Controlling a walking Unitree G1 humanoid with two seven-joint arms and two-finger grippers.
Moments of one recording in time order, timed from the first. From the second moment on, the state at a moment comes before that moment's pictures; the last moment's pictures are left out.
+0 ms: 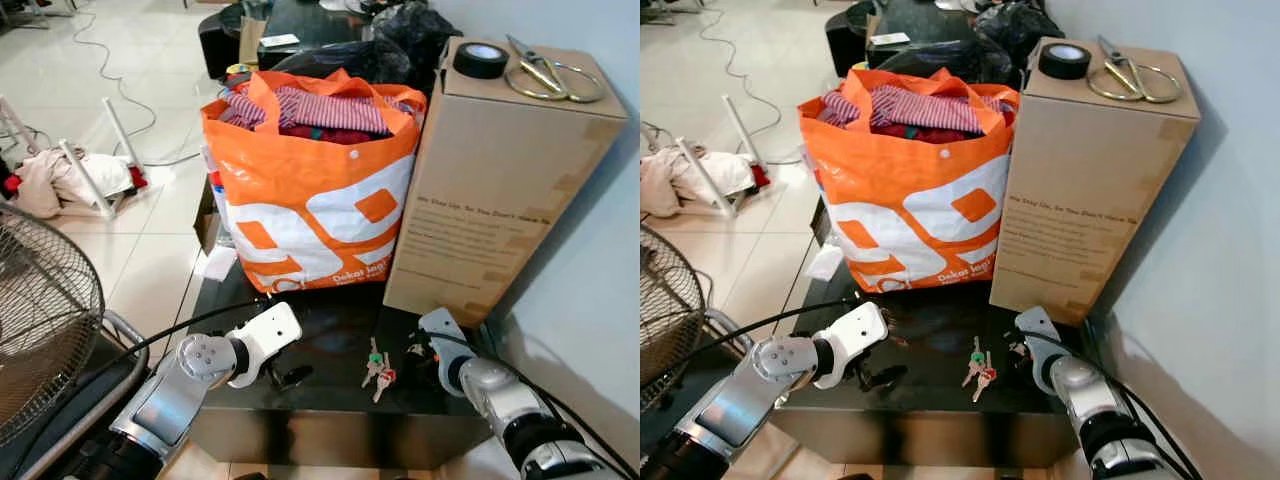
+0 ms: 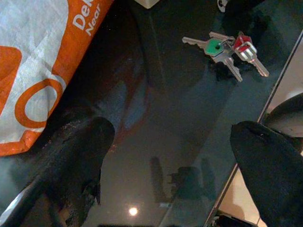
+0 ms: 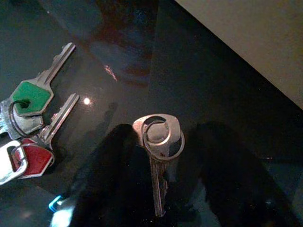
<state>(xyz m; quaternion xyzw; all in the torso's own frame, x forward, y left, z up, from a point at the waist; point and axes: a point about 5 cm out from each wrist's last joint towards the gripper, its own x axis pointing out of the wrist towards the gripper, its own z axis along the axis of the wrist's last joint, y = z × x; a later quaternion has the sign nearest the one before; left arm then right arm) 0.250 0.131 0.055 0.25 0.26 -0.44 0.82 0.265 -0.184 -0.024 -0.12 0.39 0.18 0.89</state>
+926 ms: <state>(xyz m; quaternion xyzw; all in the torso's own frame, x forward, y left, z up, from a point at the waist) 0.254 0.131 0.058 0.25 0.25 -0.44 0.82 0.268 -0.178 -0.026 -0.12 0.39 0.19 0.89</state>
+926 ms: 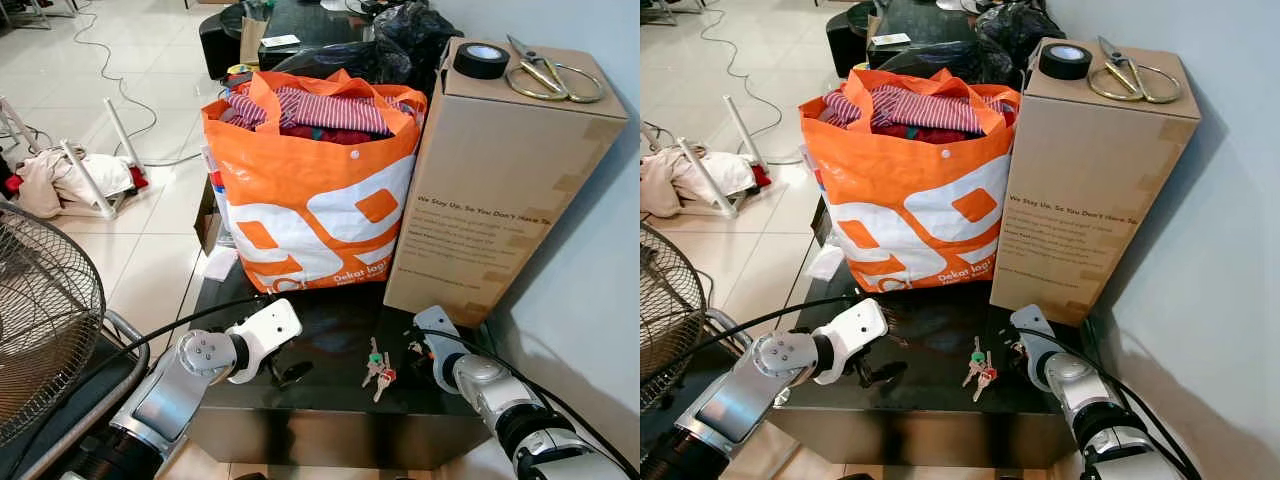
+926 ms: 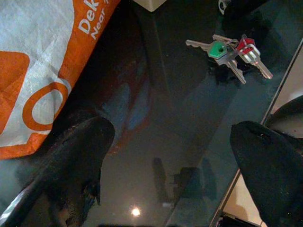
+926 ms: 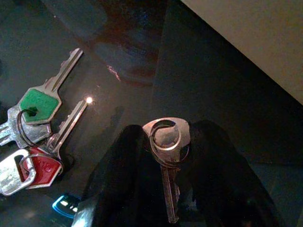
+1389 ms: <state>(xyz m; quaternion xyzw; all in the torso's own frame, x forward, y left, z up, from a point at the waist) 0.254 0.132 0.058 0.26 0.25 -0.44 0.82 0.268 -0.178 -0.026 -0.12 0.39 0.18 0.89</state>
